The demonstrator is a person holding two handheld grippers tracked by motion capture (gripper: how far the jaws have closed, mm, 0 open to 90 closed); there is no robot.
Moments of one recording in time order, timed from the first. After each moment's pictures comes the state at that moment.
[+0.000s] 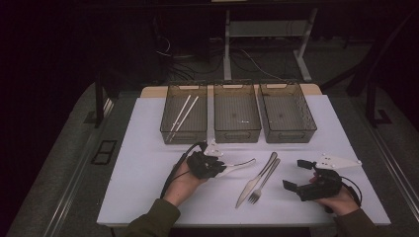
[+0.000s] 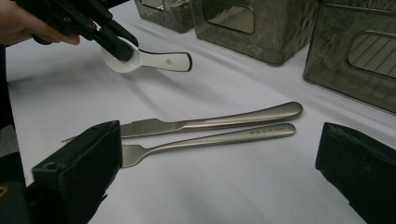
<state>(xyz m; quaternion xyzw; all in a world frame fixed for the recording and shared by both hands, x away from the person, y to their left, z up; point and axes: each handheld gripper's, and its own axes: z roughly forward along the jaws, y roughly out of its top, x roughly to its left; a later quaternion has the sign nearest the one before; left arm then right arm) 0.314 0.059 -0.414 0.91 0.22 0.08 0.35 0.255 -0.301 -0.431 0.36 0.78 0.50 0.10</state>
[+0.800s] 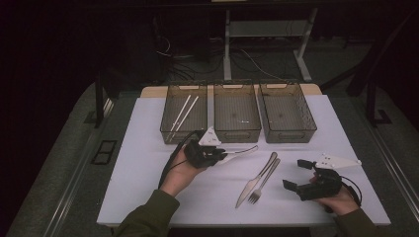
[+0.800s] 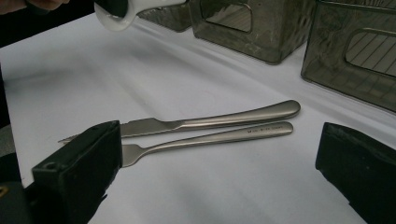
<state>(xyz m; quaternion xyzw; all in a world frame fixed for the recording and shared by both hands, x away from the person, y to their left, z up) 0.328 0.063 -0.377 0.90 0.19 0.11 0.39 0.256 -0.302 -0.432 0.37 0.78 0.50 0.10</state>
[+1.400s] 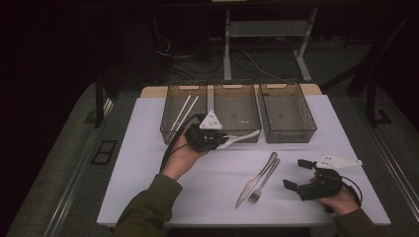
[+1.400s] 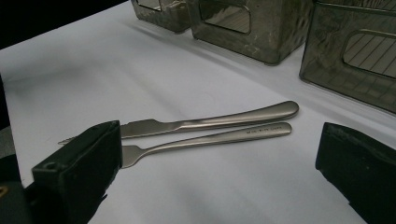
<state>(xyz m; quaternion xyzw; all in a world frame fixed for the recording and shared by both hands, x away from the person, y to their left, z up) 0.355 0.058 -0.346 0.89 0.17 0.15 0.39 0.255 -0.302 -0.432 0.37 0.78 0.50 0.10</state>
